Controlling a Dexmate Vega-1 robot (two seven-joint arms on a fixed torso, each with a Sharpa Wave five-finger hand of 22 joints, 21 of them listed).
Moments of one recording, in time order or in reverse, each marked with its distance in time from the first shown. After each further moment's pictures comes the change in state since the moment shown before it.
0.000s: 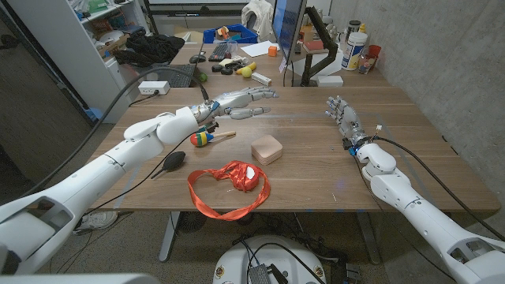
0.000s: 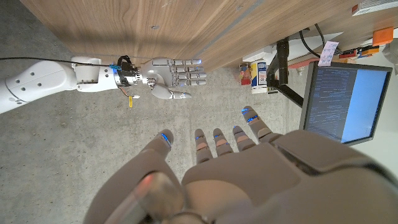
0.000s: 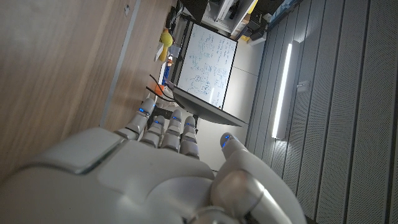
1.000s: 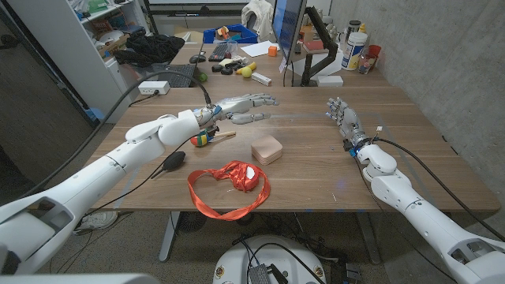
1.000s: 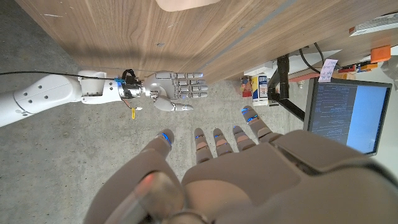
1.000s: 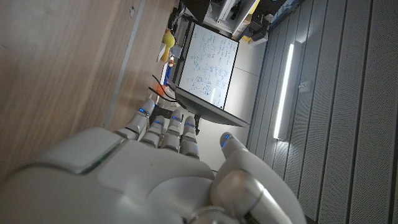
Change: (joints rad) left arm 0.003 0.004 0.018 0.000 0.005 0.022 -0.041; left_hand 0.005 0.005 0.004 -0.004 0.000 0.016 -0.006 0.000 0.000 0.000 0.000 0.000 0.000 0.000 0.000 0.000 0.000 0.004 0.004 -0.008 0.000; right arm -0.004 -0.003 -0.001 0.006 0.001 0.002 0.004; right_hand 0.000 0.000 0.000 0.000 0.000 0.000 0.000 0.000 0.000 0.000 0.000 0.000 0.000 0.000 0.000 0.000 0.000 0.000 0.000 -0.015 0.000
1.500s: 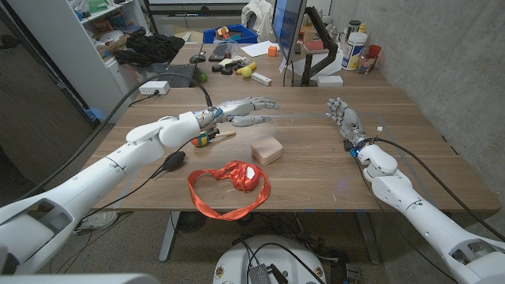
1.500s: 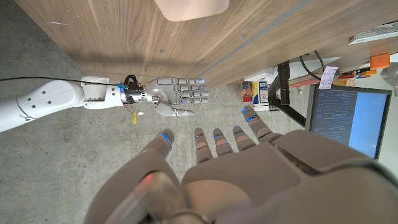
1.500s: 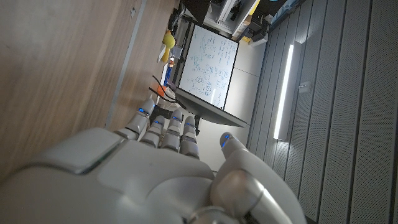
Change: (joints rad) left arm 0.009 0.004 0.005 -0.013 0.003 0.019 -0.017; left_hand 0.000 0.000 0.000 0.000 0.000 0.004 0.004 0.000 0.000 0.000 0.000 0.000 0.000 0.000 0.000 0.000 0.000 0.004 -0.004 -0.004 0.005; right arm -0.002 -0.002 0.001 0.002 0.004 0.000 0.008; right_hand 0.000 0.000 0.000 0.000 0.000 0.000 0.000 0.000 0.000 0.000 0.000 0.000 0.000 0.000 0.000 0.000 0.000 0.004 0.004 0.000 0.000
